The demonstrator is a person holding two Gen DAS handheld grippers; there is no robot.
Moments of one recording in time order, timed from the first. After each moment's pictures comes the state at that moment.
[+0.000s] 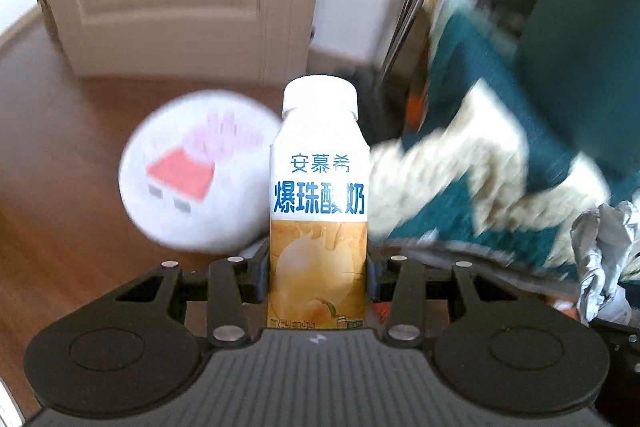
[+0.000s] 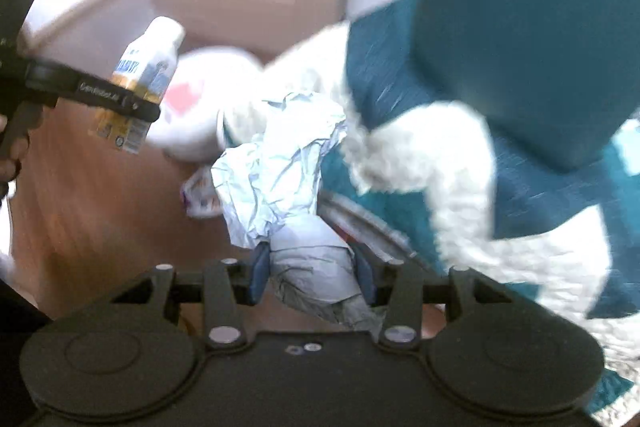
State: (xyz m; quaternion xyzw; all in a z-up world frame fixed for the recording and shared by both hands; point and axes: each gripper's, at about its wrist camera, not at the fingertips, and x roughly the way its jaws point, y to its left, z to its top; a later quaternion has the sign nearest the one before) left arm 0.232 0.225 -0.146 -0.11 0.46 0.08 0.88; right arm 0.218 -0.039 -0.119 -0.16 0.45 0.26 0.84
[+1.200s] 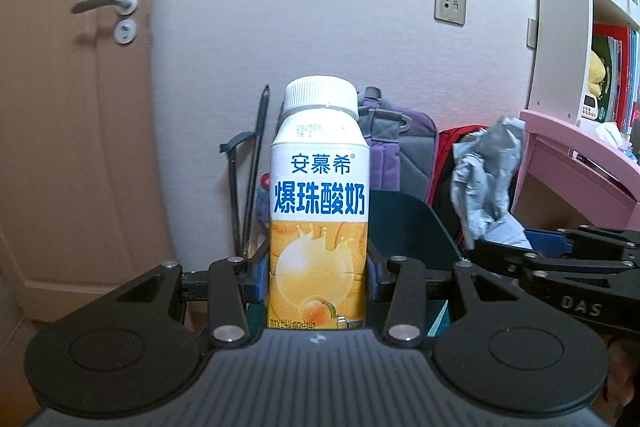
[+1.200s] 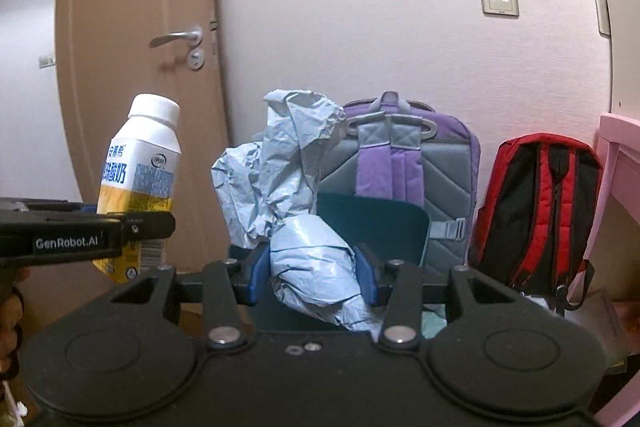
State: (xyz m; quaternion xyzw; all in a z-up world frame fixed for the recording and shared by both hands) left arm 0.254 0.031 0.184 -0.02 0.21 -0.05 0.98; right arm 0.233 -0.169 0.190 0.00 0.19 0.19 0.96
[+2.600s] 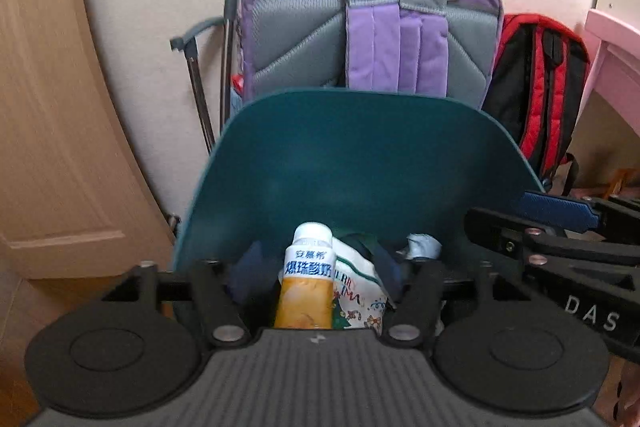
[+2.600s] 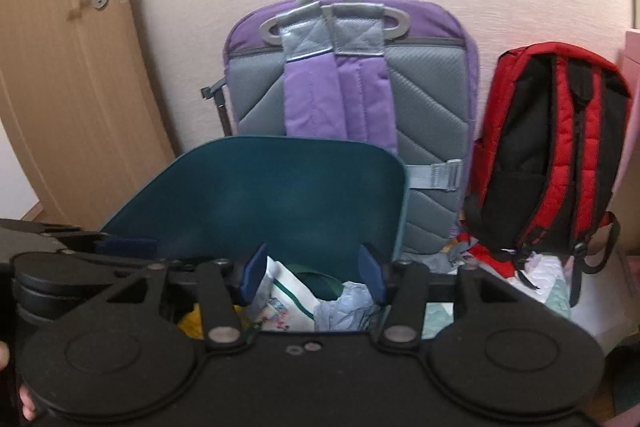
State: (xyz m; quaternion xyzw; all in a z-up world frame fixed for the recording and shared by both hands) left arm 0.415 -0.008 0.106 0.01 0.37 -0.03 0.93; right arm 0.382 -0.169 0.125 0.02 0.30 0.14 0.94
